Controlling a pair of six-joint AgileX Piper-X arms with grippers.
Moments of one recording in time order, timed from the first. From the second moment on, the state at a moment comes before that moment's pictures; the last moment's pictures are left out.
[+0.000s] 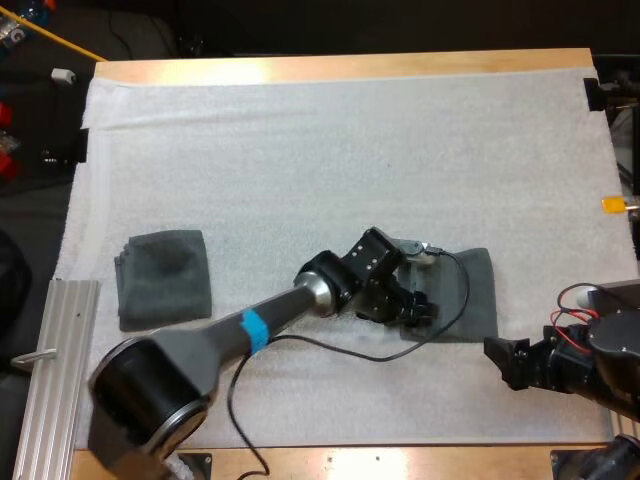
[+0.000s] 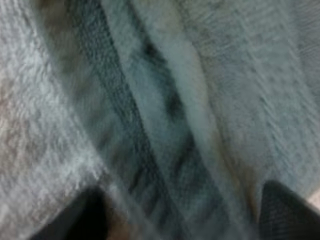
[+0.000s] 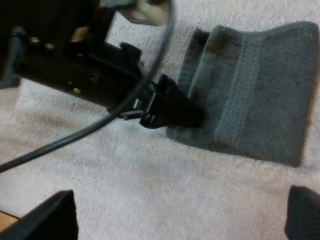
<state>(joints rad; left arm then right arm) -0.81 1.81 -1.05 0.49 0.41 -2.35 0.67 0.60 -0.87 1.19 -0.03 -1.32</state>
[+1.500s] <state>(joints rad) -0.34 1.39 -1.19 1.10 -0.06 -1.63 0.67 0.60 -0.87 1.19 -0.03 -1.30</state>
